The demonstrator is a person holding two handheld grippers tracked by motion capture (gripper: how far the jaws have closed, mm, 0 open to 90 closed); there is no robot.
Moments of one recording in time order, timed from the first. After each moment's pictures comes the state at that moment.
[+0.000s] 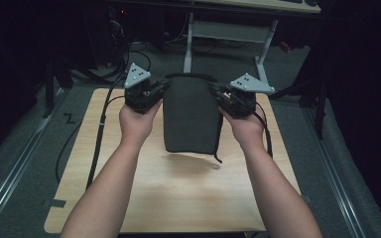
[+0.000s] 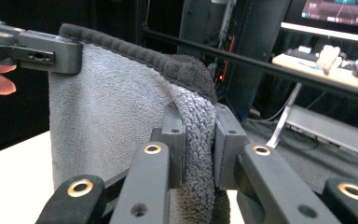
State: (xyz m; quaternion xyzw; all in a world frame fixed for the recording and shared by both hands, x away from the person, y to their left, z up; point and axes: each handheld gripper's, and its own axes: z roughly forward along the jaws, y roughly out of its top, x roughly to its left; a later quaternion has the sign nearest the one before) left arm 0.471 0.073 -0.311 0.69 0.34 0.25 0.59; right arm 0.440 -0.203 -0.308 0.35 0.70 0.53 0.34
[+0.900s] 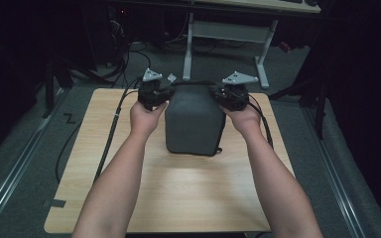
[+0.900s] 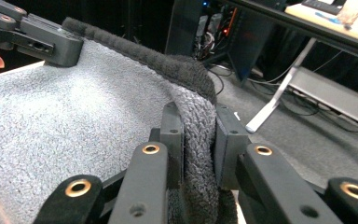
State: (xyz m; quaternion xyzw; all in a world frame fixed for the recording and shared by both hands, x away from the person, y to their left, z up) left arm 0.537 0.060 -0.373 0.74 0.38 0.19 0.52; right arm 0.509 -0.217 -0.353 0.35 0.76 0.44 0.31
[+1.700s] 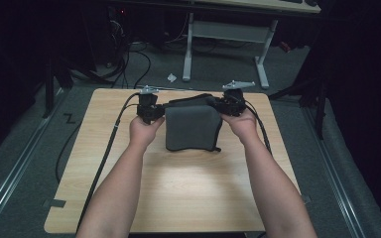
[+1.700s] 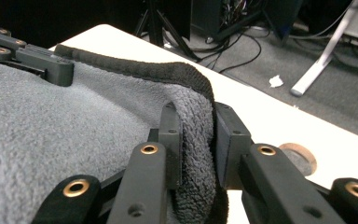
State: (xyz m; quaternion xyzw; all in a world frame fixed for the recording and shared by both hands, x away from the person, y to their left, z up) left arm 0.544 0.072 -0.436 0.75 0.41 0.10 0.51; right arm 0.538 -0.230 -0.404 0.40 0.77 0.45 0.19
